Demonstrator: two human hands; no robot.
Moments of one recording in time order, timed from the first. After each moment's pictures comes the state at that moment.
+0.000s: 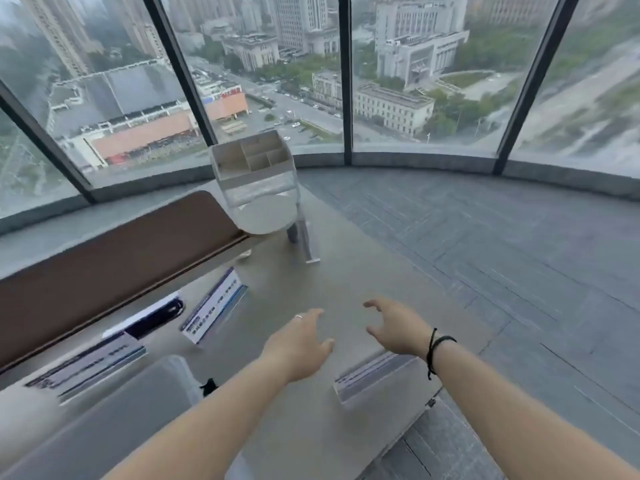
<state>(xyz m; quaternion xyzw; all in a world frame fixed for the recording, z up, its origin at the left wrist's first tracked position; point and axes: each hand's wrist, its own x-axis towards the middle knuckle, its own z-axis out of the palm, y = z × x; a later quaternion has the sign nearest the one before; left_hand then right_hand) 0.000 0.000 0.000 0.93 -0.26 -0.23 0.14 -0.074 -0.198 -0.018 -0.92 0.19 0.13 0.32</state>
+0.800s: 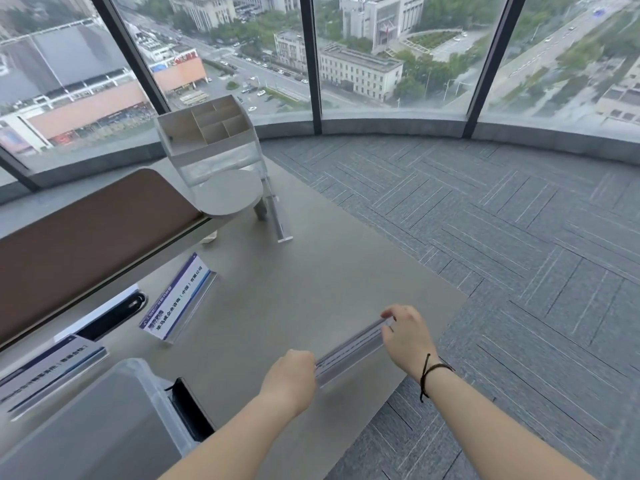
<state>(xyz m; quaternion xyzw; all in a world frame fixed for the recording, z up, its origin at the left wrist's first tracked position) -0.038 -0.002 -0.083 0.92 -0.27 -0.29 0.00 -0.125 -0.209 -0.104 -0.87 0.34 0.00 0.36</state>
